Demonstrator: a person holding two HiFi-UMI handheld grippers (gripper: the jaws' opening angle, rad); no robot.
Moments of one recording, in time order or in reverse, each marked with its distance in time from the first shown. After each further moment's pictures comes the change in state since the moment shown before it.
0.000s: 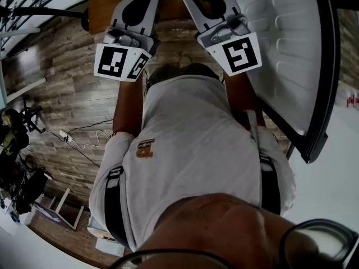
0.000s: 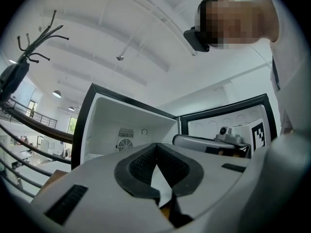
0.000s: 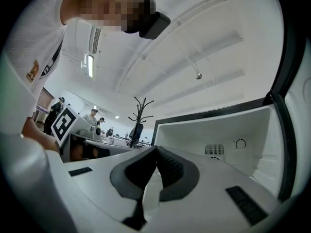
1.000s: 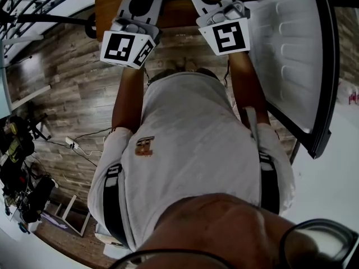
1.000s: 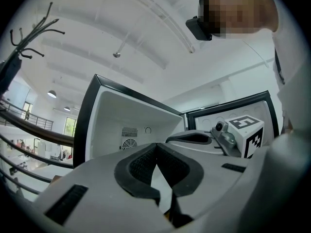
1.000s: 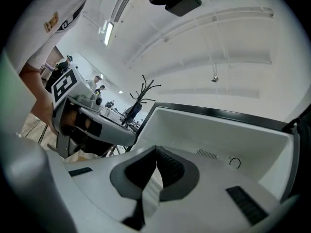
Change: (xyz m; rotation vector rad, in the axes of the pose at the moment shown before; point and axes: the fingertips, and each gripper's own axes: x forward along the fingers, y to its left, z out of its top) left arm 0.019 0.040 -0.001 0.031 0.026 -0.042; right arm 0.045 -0.025 -0.042 -0.390 0.256 -0.030
